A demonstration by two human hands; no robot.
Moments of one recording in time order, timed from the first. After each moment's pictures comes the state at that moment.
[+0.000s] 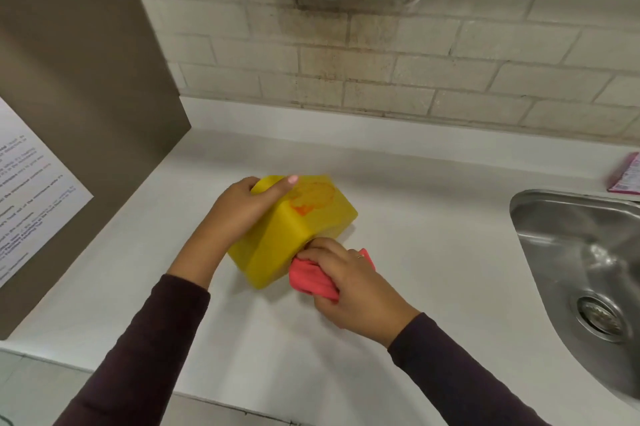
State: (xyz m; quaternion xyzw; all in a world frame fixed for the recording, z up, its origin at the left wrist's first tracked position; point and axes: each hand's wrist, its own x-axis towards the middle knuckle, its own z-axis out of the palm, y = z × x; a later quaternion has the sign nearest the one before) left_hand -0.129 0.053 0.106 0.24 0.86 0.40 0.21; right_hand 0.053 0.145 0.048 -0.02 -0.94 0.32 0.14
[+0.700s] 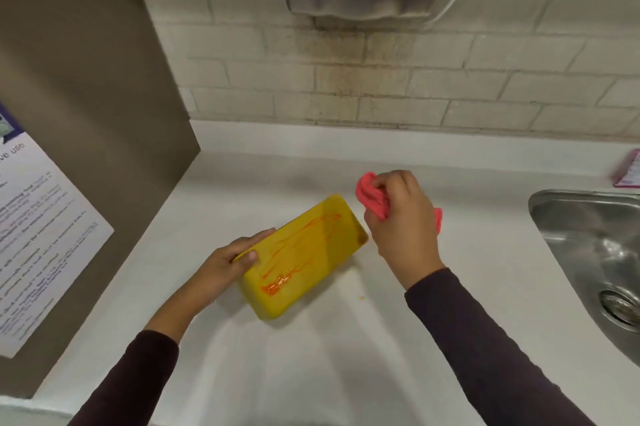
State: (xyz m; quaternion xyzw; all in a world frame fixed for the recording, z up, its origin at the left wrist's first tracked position) left_hand -0.209 -0.044 0.039 0.38 0.71 0.48 0.34; right_hand -0.025 0.162 0.088 -0.28 -0.85 0.18 0.40
